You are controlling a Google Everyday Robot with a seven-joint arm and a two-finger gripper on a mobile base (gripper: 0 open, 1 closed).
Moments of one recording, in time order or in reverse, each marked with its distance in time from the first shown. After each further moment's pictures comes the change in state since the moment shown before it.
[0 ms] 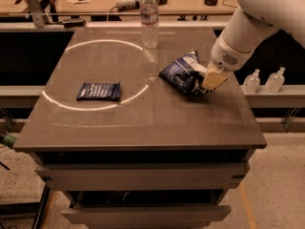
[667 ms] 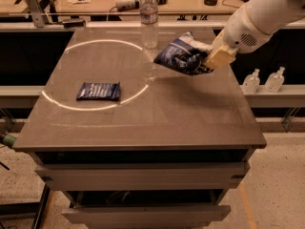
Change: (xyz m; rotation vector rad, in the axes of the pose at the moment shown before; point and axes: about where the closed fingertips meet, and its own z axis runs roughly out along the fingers) arm -0.031 -0.006 -0.061 0.040 -0.257 -0.086
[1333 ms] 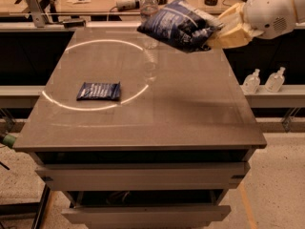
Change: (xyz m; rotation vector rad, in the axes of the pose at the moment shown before) arm -0.047 0.016 -0.066 -0.044 -0.430 -0.175
